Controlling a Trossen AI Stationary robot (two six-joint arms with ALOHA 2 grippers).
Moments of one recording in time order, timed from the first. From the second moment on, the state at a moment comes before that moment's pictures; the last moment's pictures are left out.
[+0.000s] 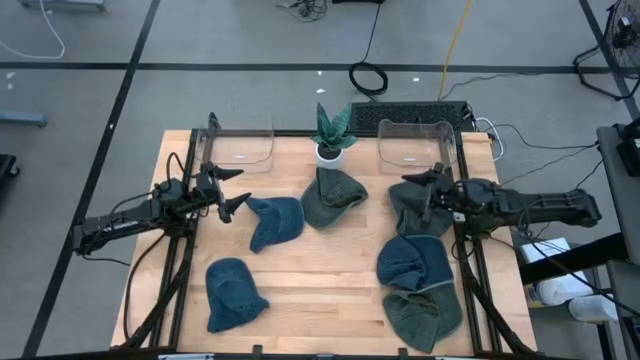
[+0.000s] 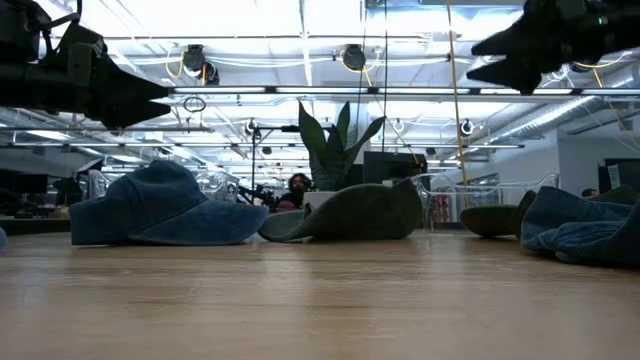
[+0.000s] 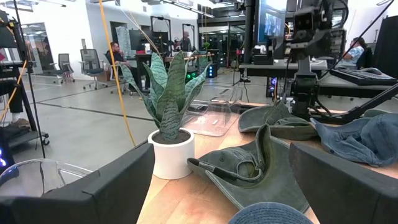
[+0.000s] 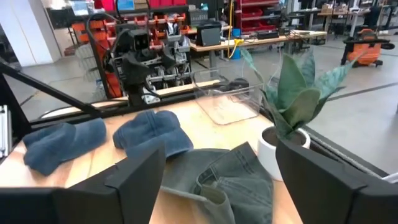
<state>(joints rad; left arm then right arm) 0.28 0.01 0.01 0.06 -0.08 0.02 0.01 0.41 0.37 -0.07 0.31 0.14</state>
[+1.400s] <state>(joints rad) 0.28 0.01 0.01 0.06 -0.08 0.02 0.01 1.14 1.78 -1.23 0.31 0.04</state>
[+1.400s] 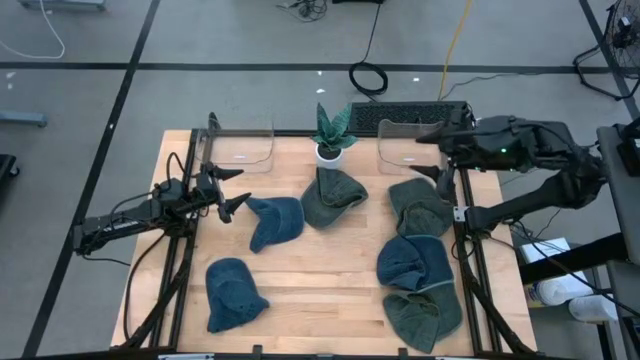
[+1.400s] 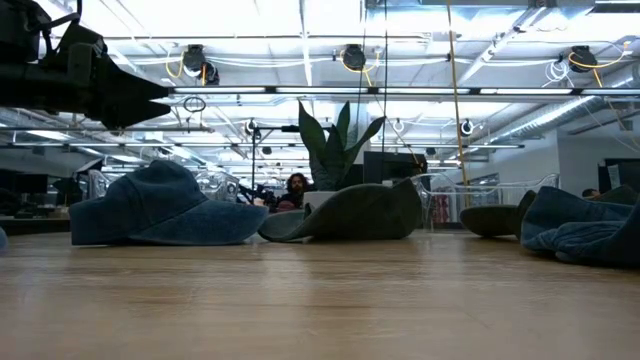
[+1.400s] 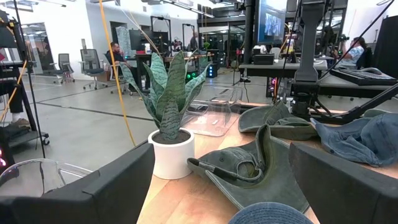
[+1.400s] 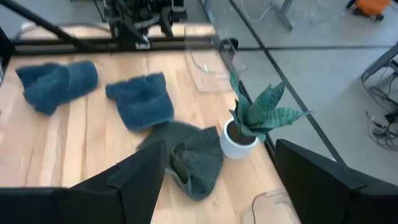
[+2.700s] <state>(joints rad) 0.28 0.01 0.01 0.06 -0.08 0.02 0.42 1.33 1.84 -1.59 -0.08 0.50</state>
